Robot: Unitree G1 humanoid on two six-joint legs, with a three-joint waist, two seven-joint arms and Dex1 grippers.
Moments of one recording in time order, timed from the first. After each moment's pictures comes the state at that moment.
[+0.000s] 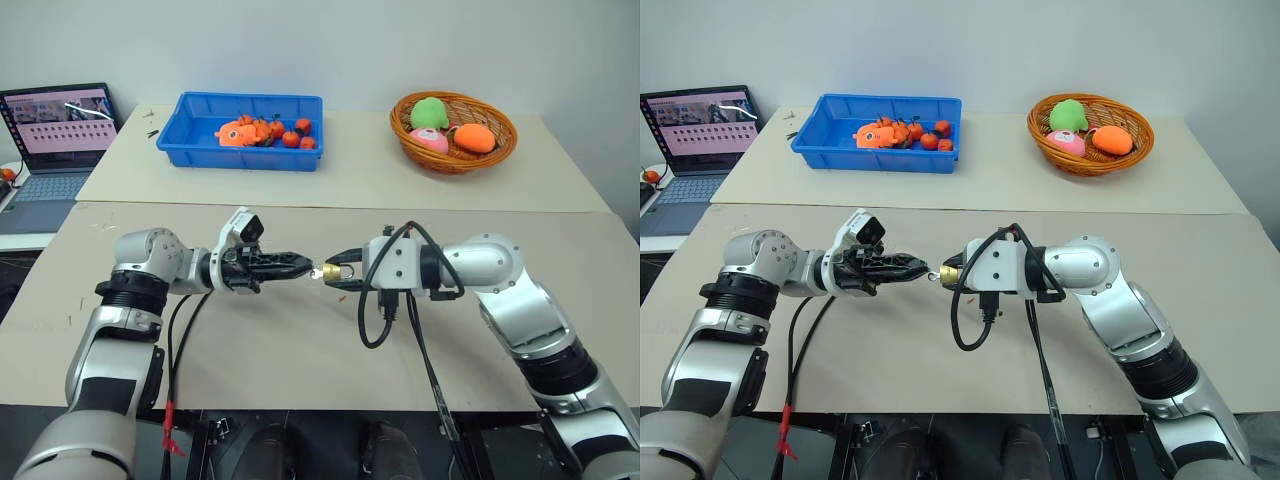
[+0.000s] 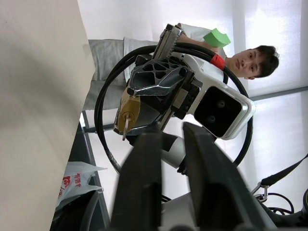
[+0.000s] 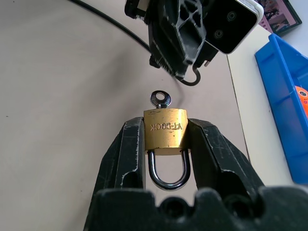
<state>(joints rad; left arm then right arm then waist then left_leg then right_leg) -0.90 0.56 -0.11 0.60 -0.86 1.55 -1.43 -0.62 -0.64 0.31 -0.37 0.05 0.27 1.04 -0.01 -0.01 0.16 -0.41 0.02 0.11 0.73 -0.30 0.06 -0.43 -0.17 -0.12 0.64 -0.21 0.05</state>
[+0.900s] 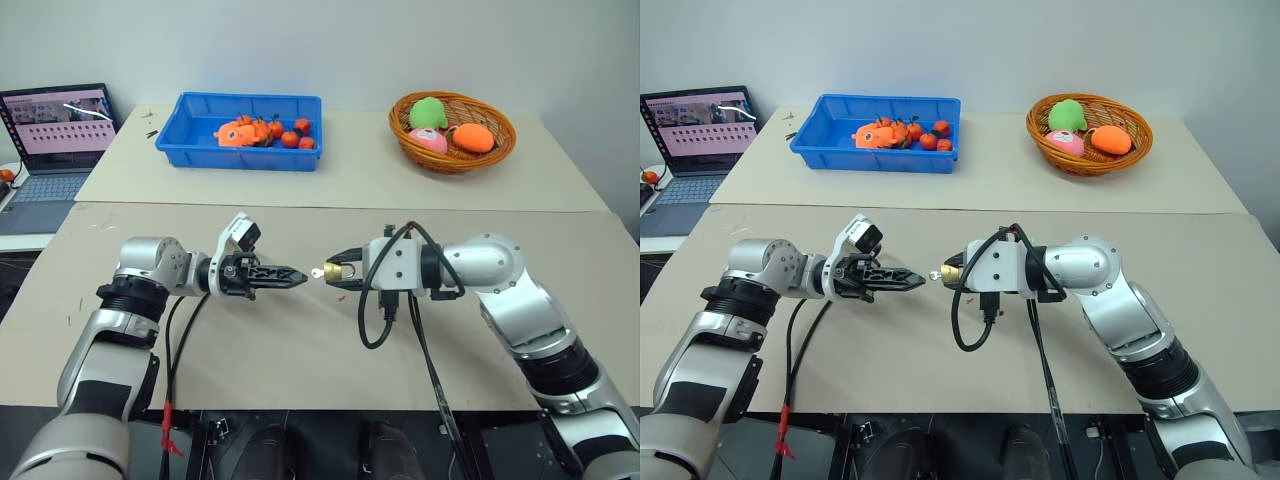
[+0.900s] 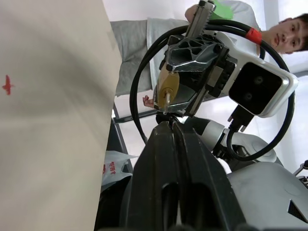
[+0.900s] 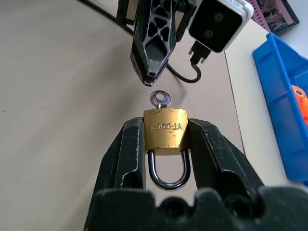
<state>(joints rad) -0.88 0.60 -0.22 0.59 -0.75 1.36 -1.56 -0.62 -0.64 0.31 -0.37 0.04 0.26 1.04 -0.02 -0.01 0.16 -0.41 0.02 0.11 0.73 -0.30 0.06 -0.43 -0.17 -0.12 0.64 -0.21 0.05</state>
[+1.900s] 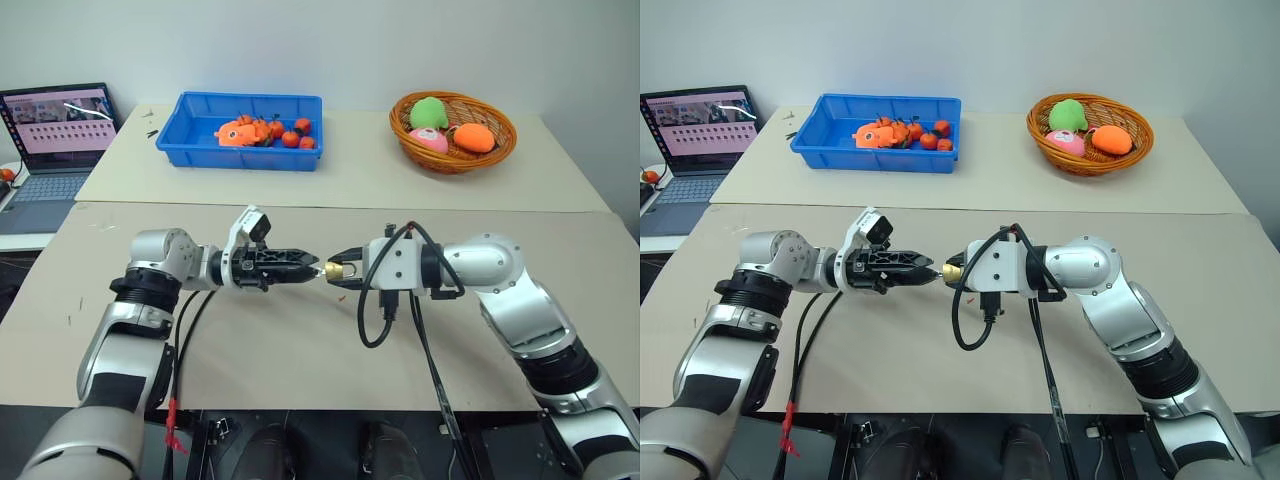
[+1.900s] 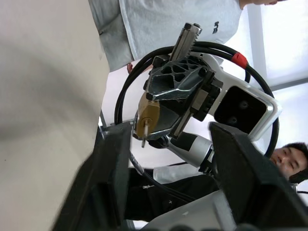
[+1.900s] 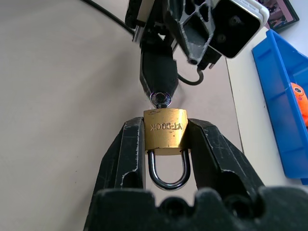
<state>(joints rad) -0.92 0.53 -0.15 0.61 -0.75 1.44 -1.49 -0.62 -0.64 0.31 -0.36 0.02 0.25 1.04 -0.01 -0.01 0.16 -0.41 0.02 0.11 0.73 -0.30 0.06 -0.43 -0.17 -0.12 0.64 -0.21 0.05</state>
